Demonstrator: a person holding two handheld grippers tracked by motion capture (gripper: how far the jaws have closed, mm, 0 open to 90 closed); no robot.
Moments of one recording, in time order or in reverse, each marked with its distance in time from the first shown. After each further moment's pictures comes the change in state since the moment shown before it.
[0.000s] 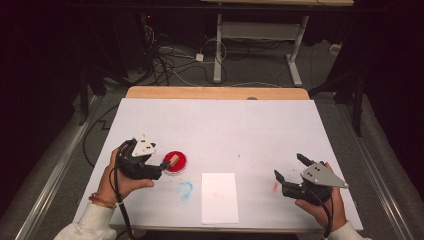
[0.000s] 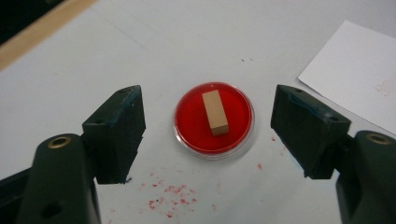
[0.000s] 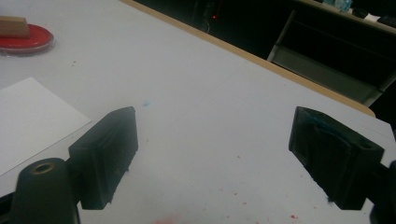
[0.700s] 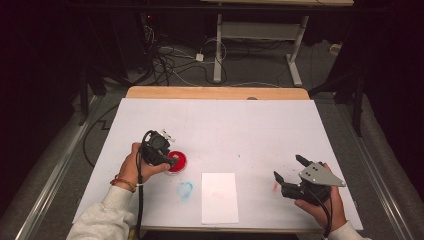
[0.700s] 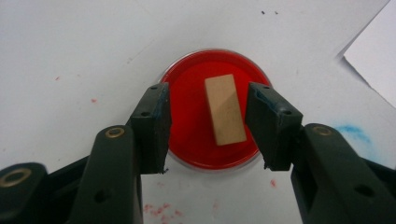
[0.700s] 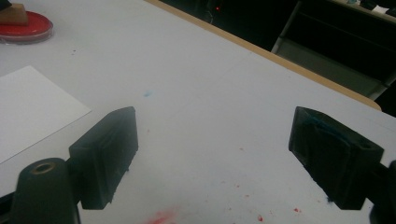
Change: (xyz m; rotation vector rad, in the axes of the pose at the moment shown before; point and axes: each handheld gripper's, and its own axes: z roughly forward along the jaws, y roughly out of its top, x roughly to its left) left arm 0.016 0.022 0.068 0.265 -0.098 -0.101; right arm 0.000 -0.003 0.003 0.032 0.011 -0.009
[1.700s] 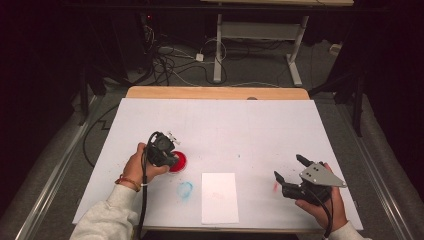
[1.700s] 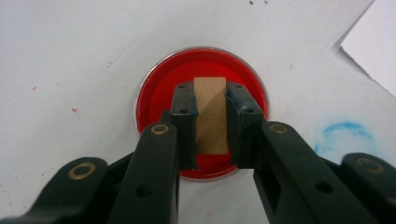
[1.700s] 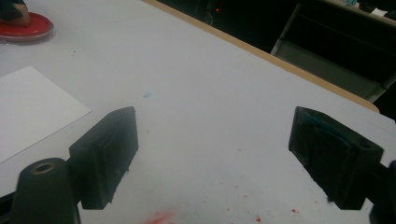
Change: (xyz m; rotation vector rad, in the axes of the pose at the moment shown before) left arm -0.005 0.005 0.005 0.040 -0.004 0.056; right arm 0.000 0.001 -0.002 -0.007 -0.001 -0.003
